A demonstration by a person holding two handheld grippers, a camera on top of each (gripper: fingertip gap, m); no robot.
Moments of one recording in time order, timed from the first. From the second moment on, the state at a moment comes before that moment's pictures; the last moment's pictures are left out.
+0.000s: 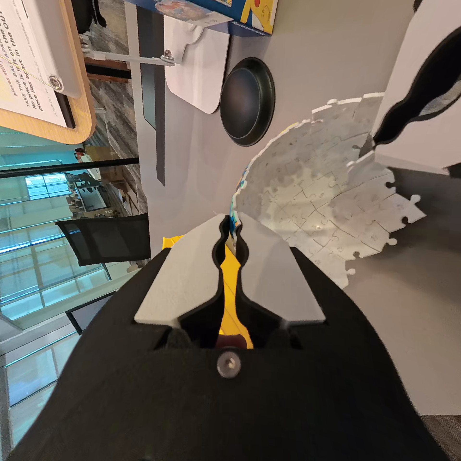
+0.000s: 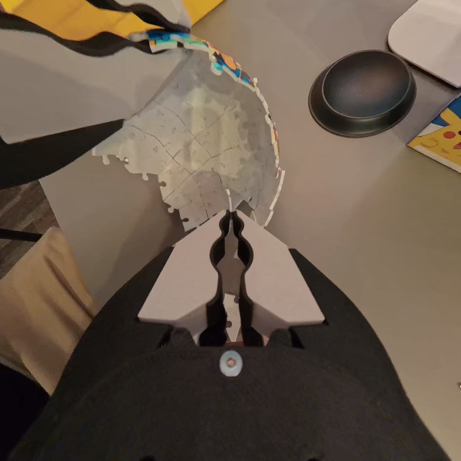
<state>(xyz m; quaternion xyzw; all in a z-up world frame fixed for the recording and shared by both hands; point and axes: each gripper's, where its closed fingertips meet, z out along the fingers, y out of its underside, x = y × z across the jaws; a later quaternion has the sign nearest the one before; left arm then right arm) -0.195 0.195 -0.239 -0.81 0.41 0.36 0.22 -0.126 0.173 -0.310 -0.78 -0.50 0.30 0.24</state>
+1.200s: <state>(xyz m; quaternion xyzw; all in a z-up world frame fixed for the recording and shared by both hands) -0.195 0.195 -0.238 -0.79 0.43 0.37 0.22 -0.079 0.144 -0.302 -0.70 -0.60 0.31 0.22</state>
